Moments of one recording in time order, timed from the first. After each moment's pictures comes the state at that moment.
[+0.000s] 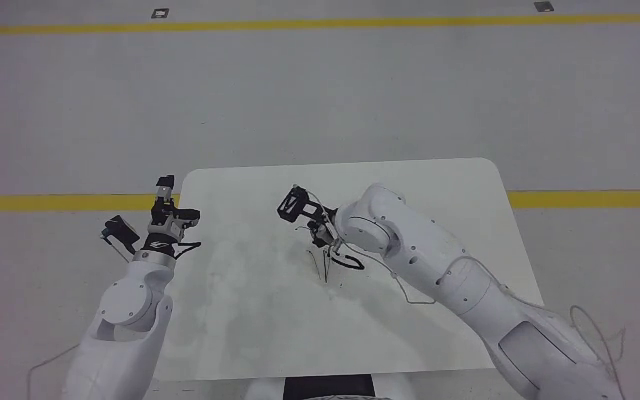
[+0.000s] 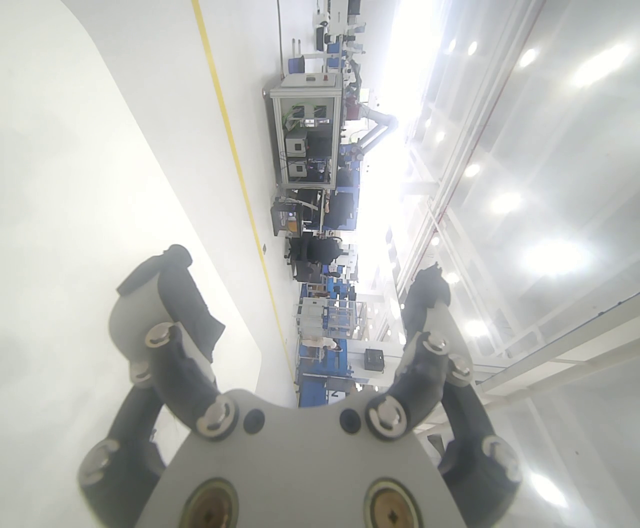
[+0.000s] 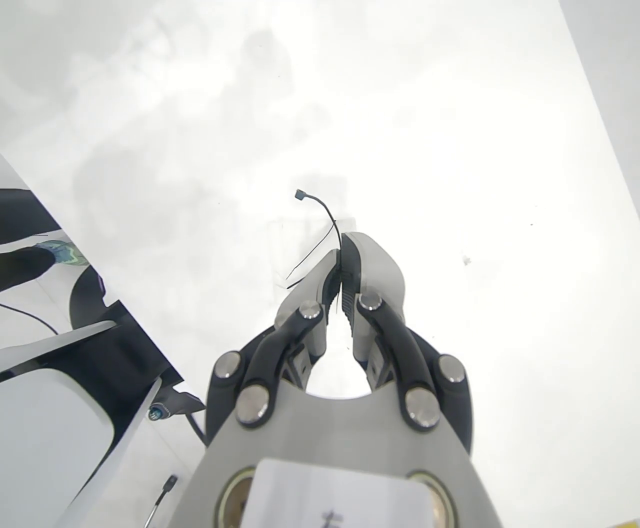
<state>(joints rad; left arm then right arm) 1.73 -1.15 -1.60 -1.80 -0.42 0.00 0.00 -0.82 -1.31 0.63 -1.51 -0.90 -0.18 1.19</state>
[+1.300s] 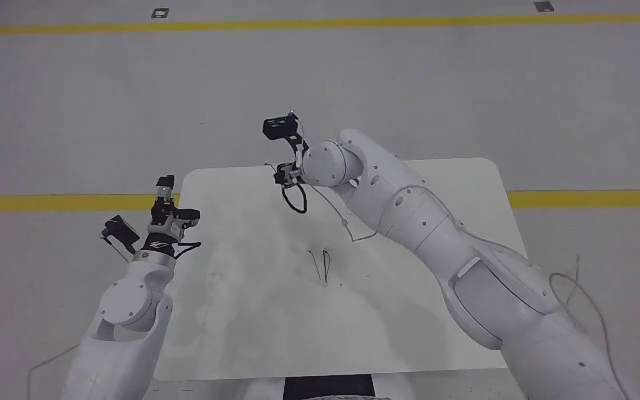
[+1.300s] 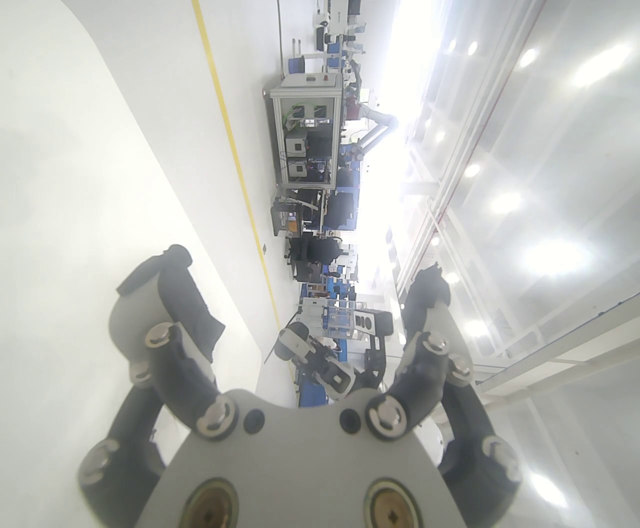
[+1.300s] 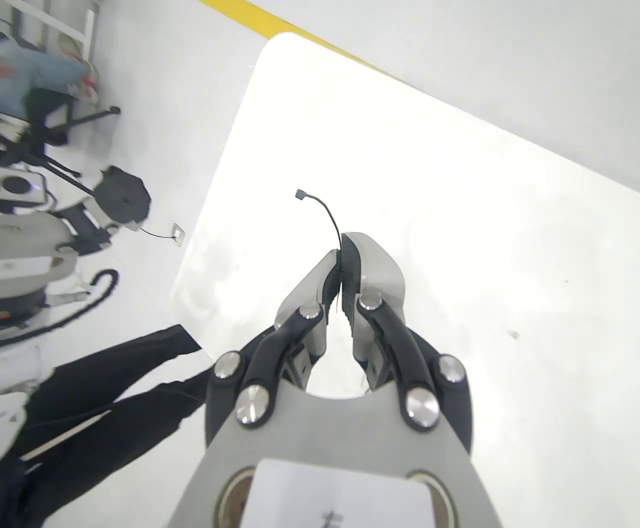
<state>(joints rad) 1.73 -1.15 -1.60 -1.80 -0.42 0.00 0.00 -0.46 -1.62 0.54 -0.84 -0.37 0.13 0.85</state>
